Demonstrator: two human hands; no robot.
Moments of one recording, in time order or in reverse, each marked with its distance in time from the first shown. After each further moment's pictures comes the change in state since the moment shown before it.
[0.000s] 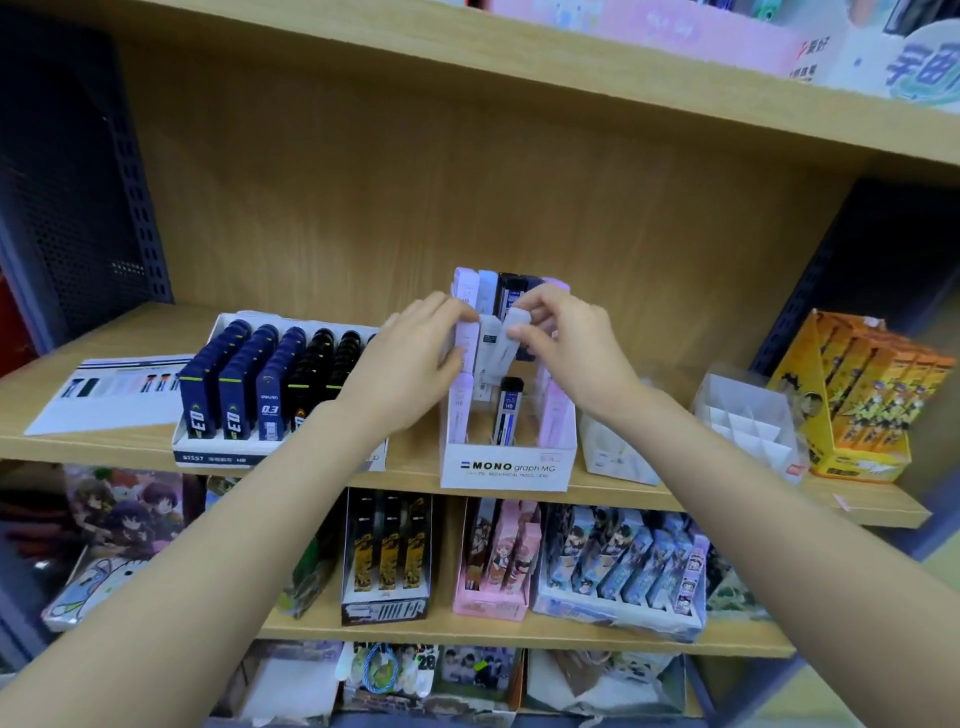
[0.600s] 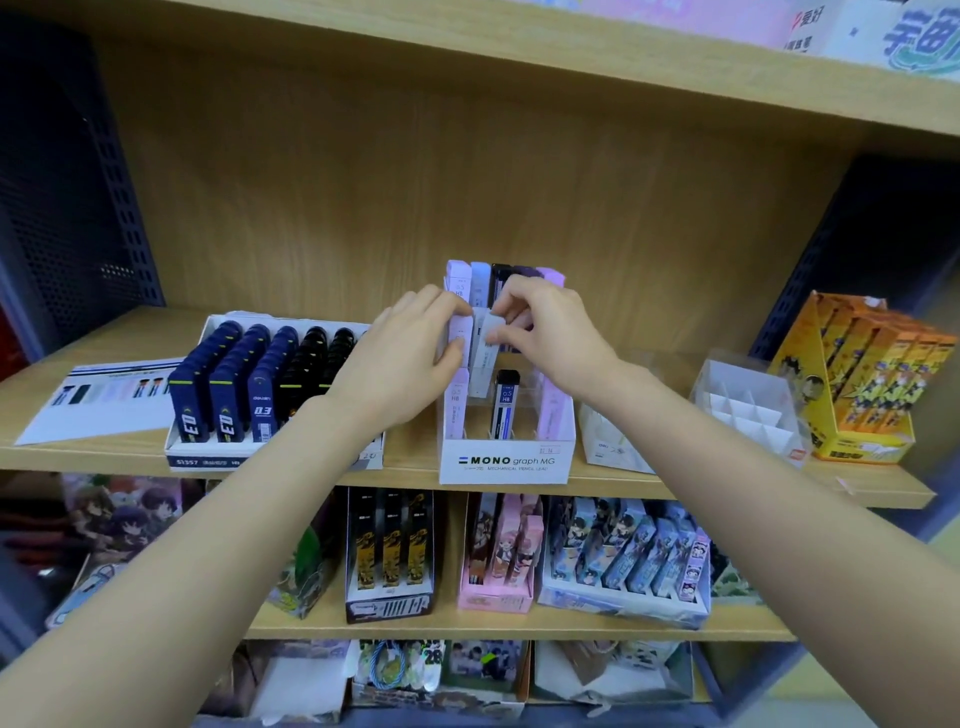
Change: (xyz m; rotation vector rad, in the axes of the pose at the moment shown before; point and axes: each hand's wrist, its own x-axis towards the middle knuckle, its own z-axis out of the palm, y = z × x) left_hand 0.001 0.003 -0.003 0.039 -0.009 0.028; right_hand 0.013 0.002 0.008 -0.076 -0.125 -0.025
